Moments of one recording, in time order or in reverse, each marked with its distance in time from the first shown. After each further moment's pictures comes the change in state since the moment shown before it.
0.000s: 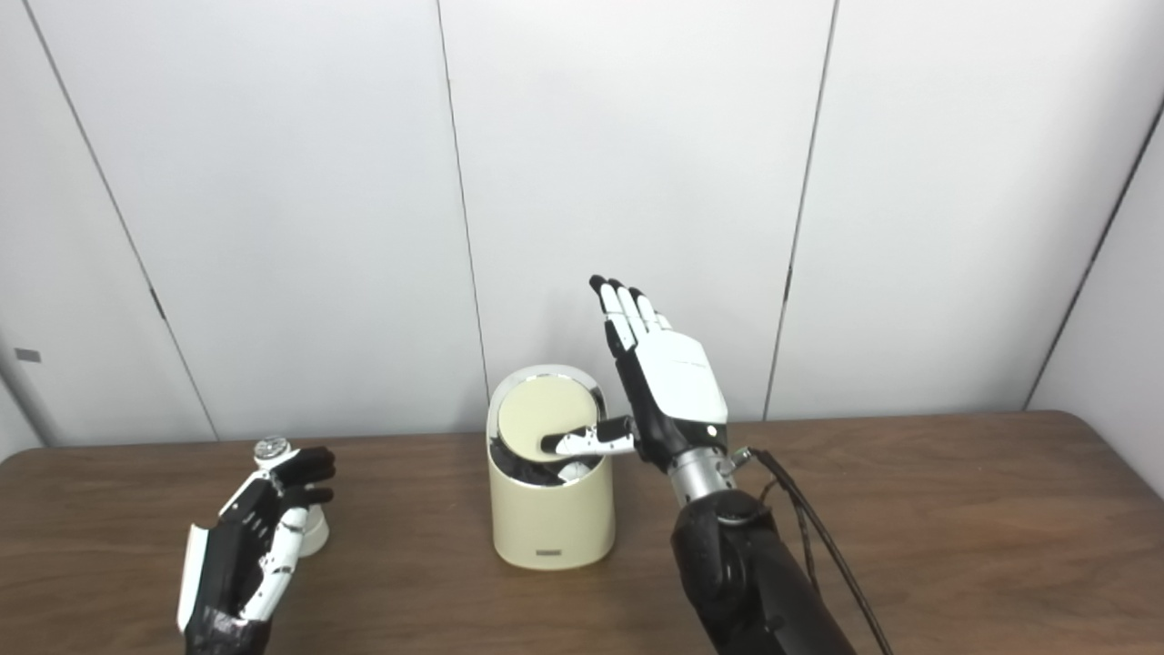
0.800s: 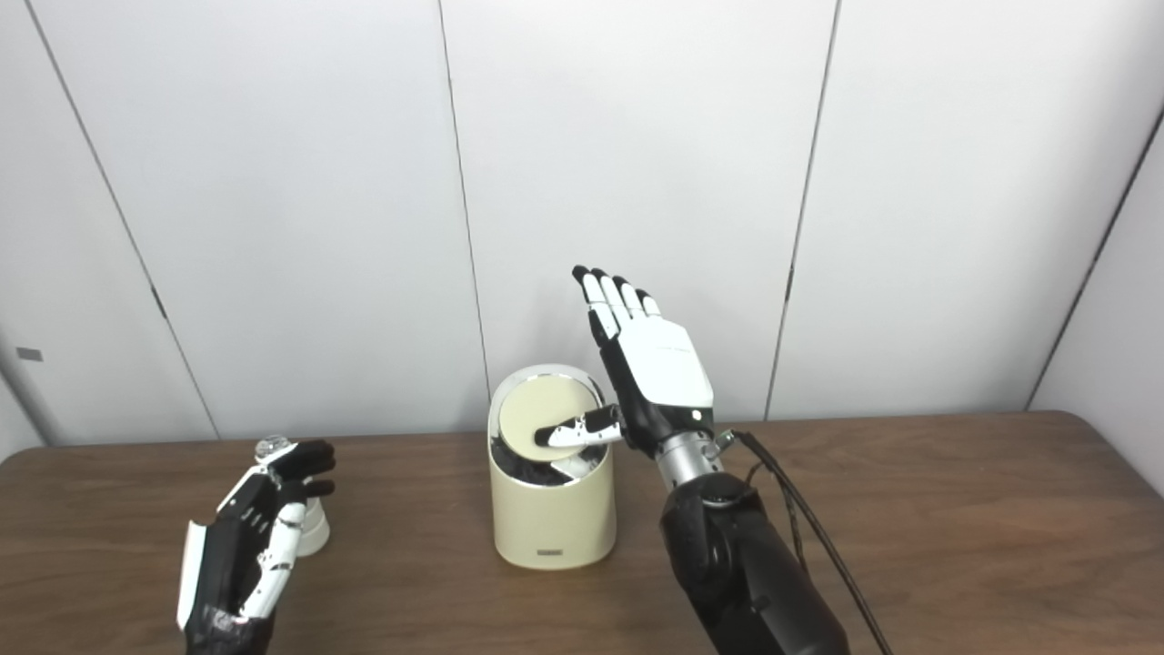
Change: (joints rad) left arm 0.003 -0.015 0.002 -0.032 -0.018 0.000 -0.007; right arm -0.033 -0.001 0.024 0.037 -0.024 0.006 0.012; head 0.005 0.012
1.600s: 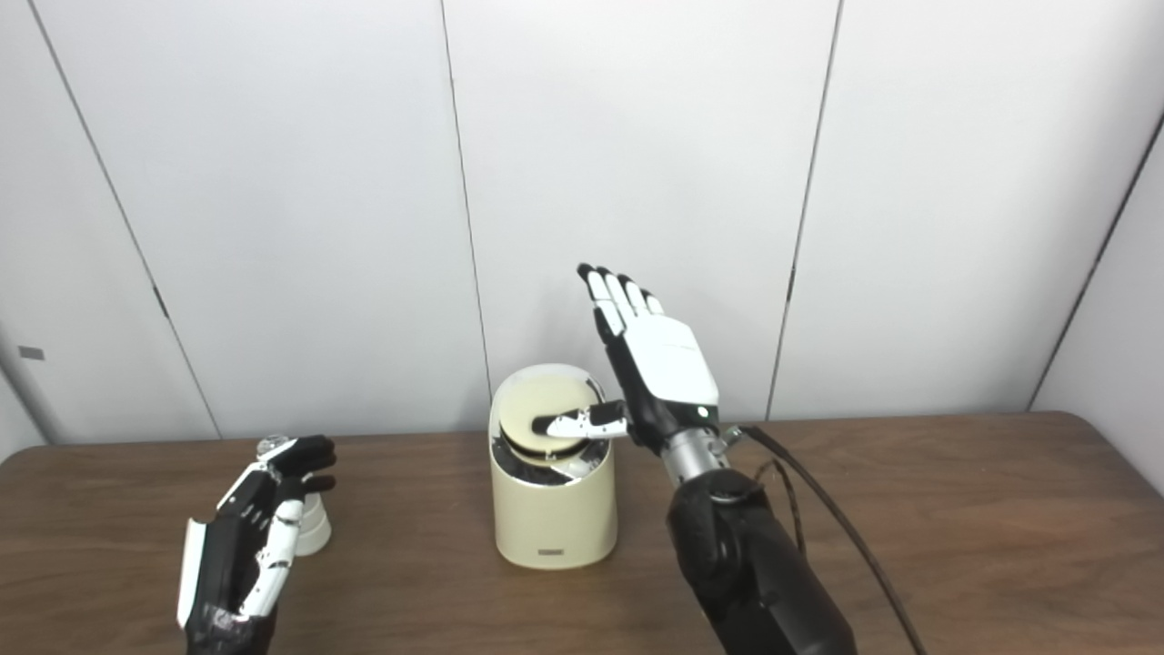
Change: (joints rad) left arm 0.002 -0.010 0.007 -0.015 -0.006 0.000 -0.004; right arm 0.017 0.001 -0.041 -0.010 0.105 -0.006 0.037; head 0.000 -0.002
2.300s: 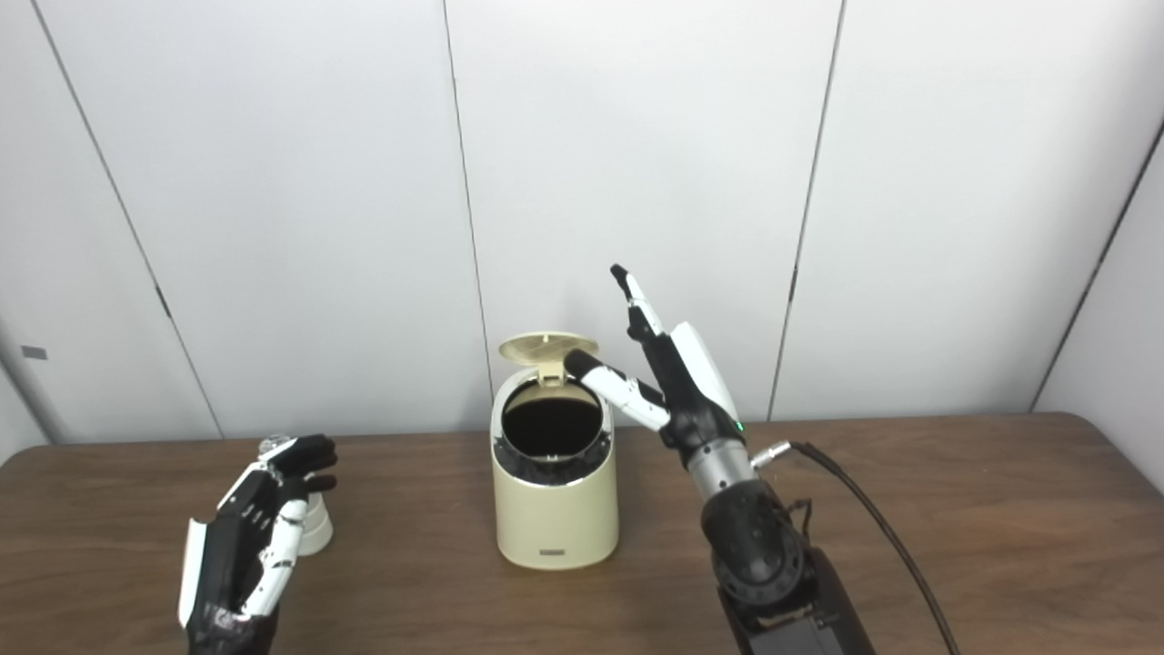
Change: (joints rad) left arm 0.000 -0.003 0.002 0.000 0.002 0.000 0.001; right arm 0.074 0.035 -0.131 -0.138 0.356 -0.004 0.143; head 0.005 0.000
